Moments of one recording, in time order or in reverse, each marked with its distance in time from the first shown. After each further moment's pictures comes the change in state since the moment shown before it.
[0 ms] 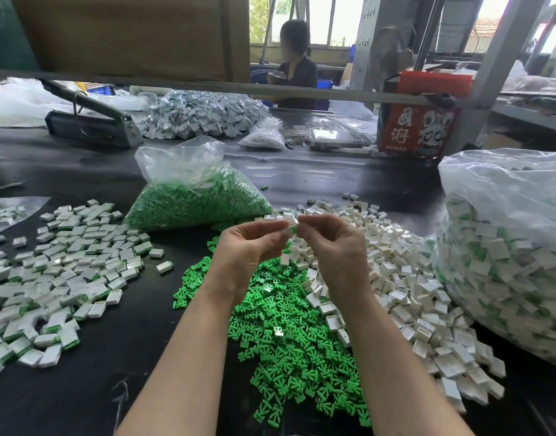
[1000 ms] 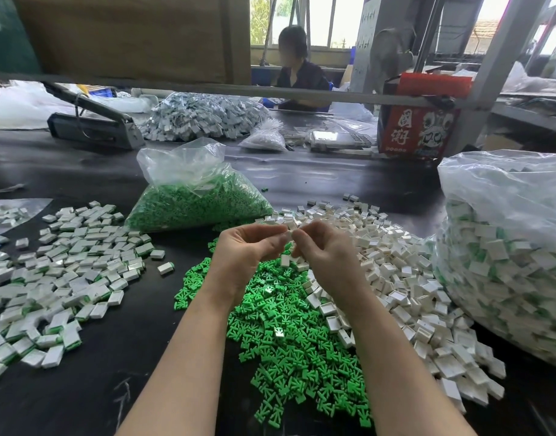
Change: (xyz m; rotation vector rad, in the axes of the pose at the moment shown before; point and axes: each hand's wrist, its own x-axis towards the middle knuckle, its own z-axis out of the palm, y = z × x) left_hand -0.002 0.000 -0.003 0.077 0.010 0.054; right_hand 0.000 0.000 -0.001 -0.325 -0.176 0.033
